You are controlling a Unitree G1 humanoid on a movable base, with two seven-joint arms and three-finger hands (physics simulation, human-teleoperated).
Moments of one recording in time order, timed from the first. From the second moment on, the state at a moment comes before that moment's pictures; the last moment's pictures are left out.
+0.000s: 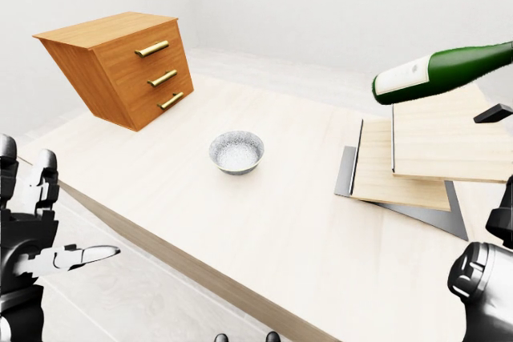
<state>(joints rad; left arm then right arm) 0.26 -0.05 0.45 -0.77 -0.21 0.09 -0.29 -0.86 -0.95 -0.42 0.65 1.10 0.09 -0.02</state>
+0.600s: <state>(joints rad) 0.24 -0.05 0.42 -0.84 -0.20 0.09 -0.27 -0.69 -1.06 -0.52 0.64 1.31 0.09 -0.06</state>
